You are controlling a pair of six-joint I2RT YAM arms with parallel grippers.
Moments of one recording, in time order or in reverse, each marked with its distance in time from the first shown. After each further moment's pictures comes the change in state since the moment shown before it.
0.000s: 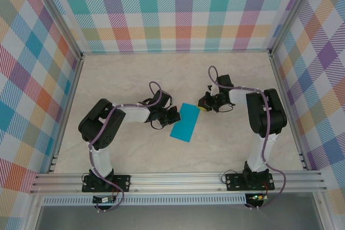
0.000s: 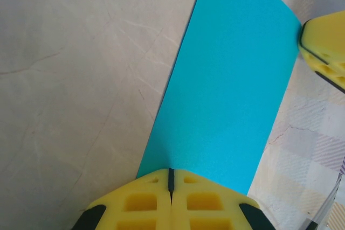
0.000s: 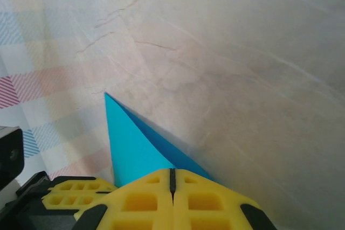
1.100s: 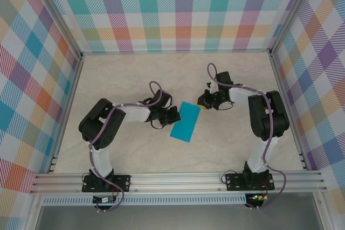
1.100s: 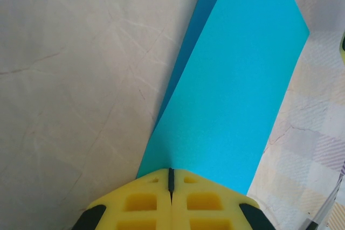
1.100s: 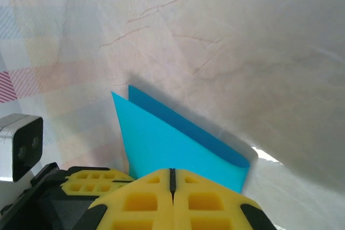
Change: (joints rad) left arm 0.000 0.003 0.011 -0.020 0.000 0.000; right arm 0.026 -0.050 0.042 -0.085 0.036 -0.024
